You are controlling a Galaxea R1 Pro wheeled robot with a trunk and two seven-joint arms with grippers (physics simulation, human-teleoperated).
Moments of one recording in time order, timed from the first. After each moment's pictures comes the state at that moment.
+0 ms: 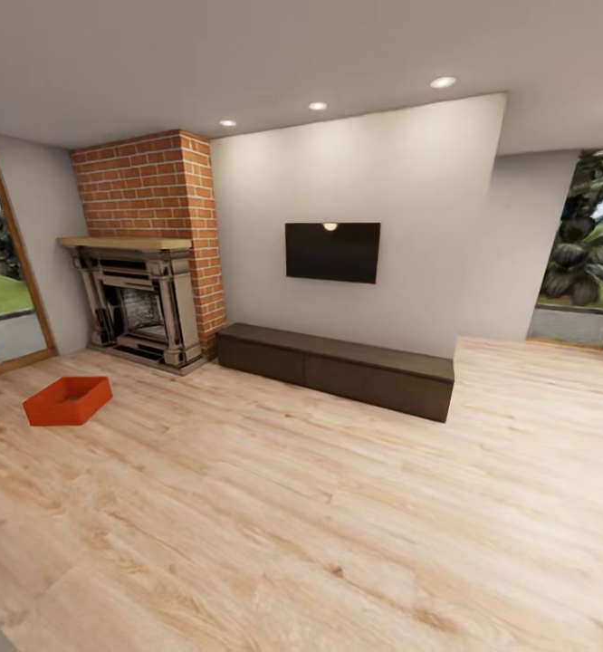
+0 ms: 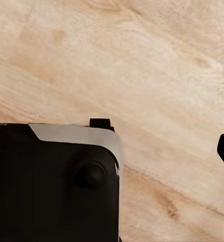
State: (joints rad) left arm -0.24 0.03 0.04 0.00 0.30 -0.05 0.10; right arm -0.12 -0.02 0.22 0.03 -0.17 -0.23 -0.05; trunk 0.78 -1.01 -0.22
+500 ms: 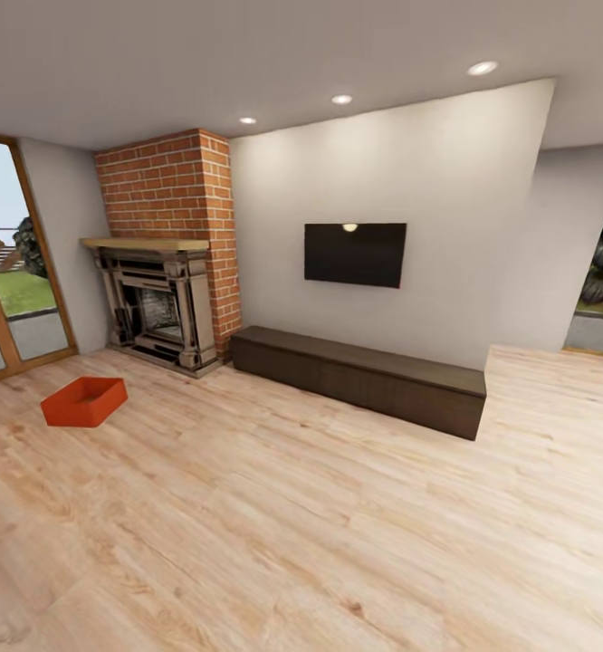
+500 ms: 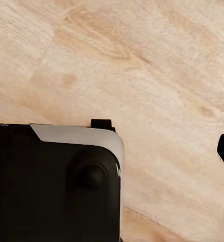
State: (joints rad) left arm -0.24 0.03 0.04 0.00 0.30 -0.06 0.10; right arm -0.12 -0.02 0.22 0.03 -0.17 -0.23 -0.04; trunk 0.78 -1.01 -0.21
